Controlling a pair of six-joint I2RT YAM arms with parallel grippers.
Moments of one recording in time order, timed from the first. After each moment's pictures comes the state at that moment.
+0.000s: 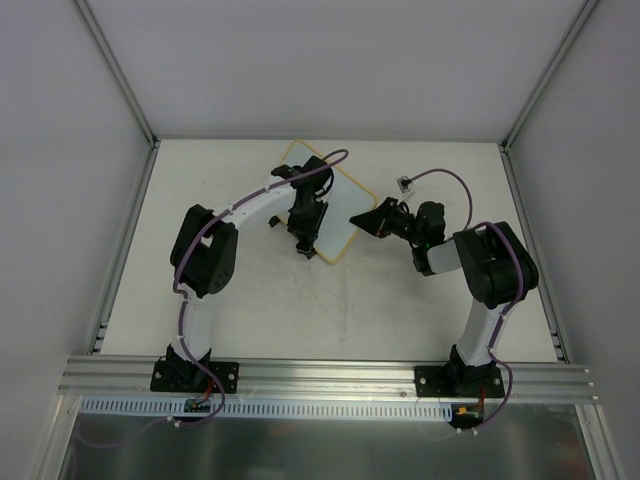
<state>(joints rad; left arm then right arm) -0.61 2.07 1.70 -0.93 0.02 -0.27 0.29 1.88 0.67 1.13 -0.72 0.80</state>
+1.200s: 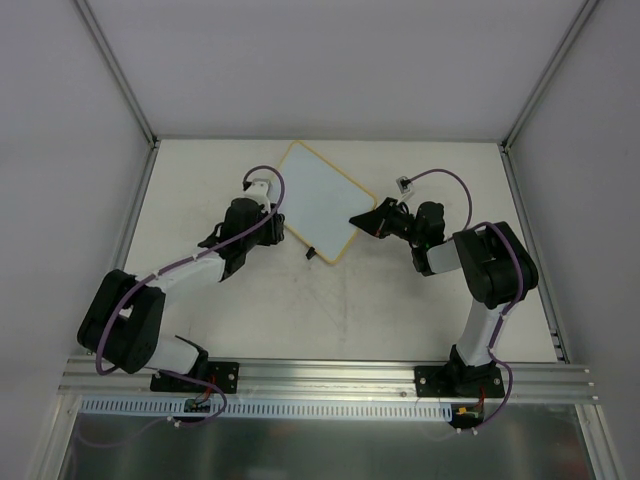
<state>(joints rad) -0.45 1.40 0.70 0.18 -0.07 -0.28 0.29 1.88 0.67 1.13 -0.72 0.80</state>
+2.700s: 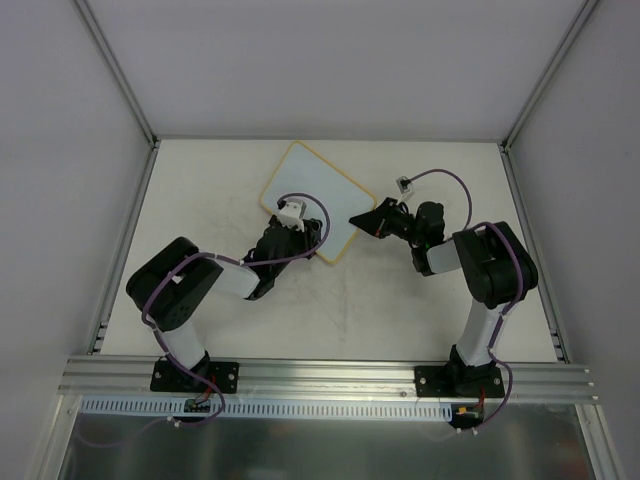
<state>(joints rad) -0.68 1.73 0.59 0.89 -0.17 -0.30 0.29 1.88 0.67 1.12 -0.72 0.81</state>
